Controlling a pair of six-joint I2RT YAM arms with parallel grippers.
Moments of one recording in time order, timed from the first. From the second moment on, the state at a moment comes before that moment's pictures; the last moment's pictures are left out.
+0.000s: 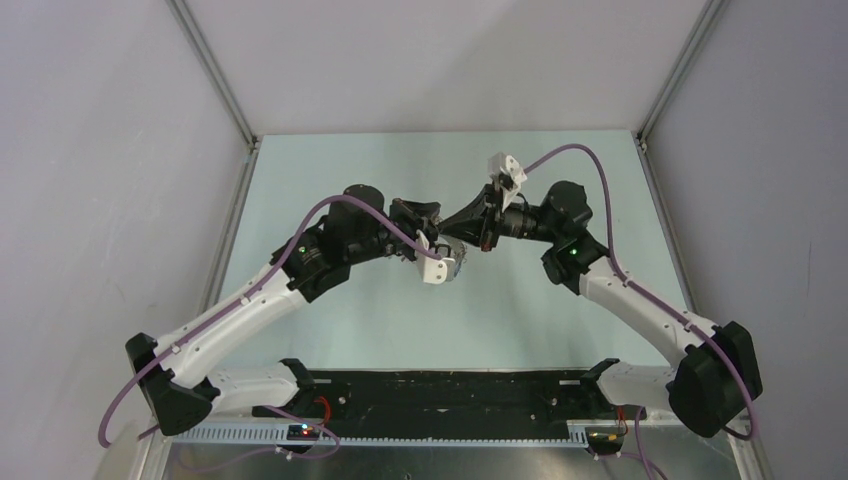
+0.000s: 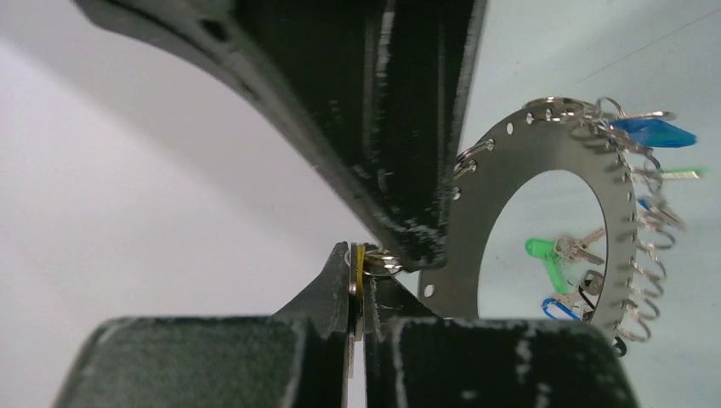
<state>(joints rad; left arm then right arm) -0.85 1.15 1.19 -0.38 0.19 1.29 0.59 1.22 0.88 0.54 -0.89 0.26</state>
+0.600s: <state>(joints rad) -0.86 1.14 1.15 -0.37 0.17 1.31 0.49 1.19 1.00 0.27 -0.85 0.50</state>
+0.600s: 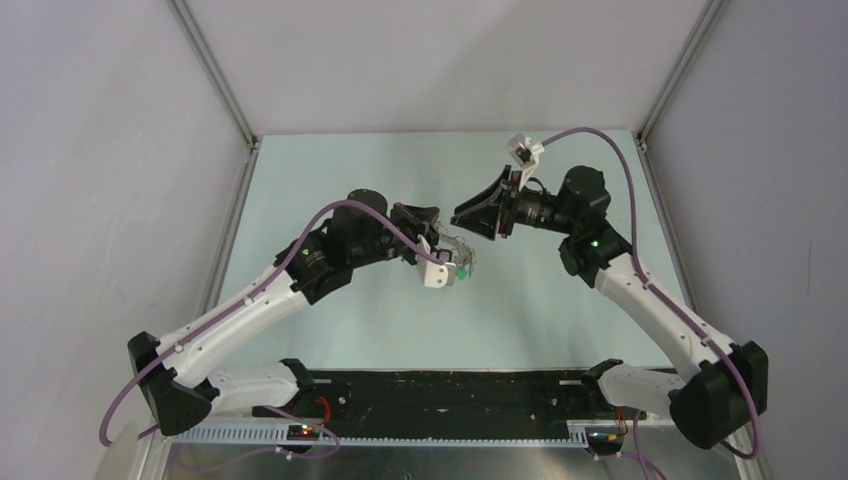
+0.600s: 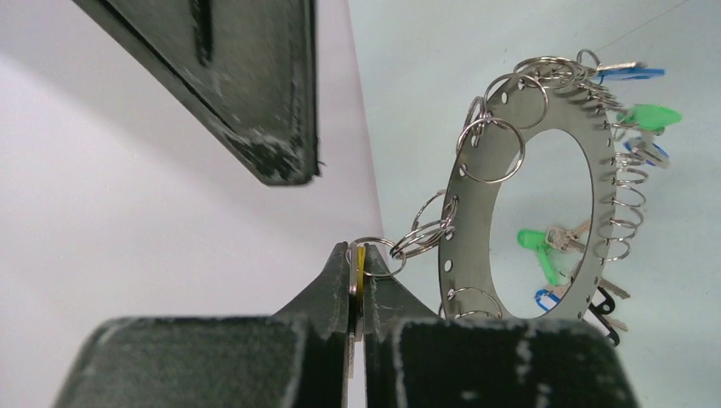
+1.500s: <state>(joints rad) -0.86 1.11 1.14 -0.37 0.21 1.35 0.61 1.22 0.88 0.26 -0.68 0.05</state>
